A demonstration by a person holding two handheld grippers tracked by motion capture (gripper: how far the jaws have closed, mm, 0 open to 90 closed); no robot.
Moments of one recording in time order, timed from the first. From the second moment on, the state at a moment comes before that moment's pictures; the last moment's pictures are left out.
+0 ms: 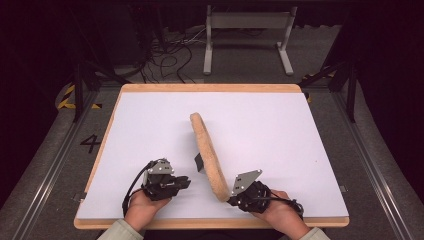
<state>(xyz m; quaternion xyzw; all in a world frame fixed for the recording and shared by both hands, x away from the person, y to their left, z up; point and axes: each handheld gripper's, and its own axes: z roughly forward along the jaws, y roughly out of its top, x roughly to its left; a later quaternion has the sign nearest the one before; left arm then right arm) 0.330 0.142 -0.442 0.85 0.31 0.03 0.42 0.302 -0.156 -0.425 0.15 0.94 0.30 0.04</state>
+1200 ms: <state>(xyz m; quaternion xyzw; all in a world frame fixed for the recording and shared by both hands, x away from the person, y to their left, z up) 0.311 0.192 -0.449 0.82 0.39 0.06 0.42 0.325 -0.039 -0.443 0.10 0.94 0.32 0.06</state>
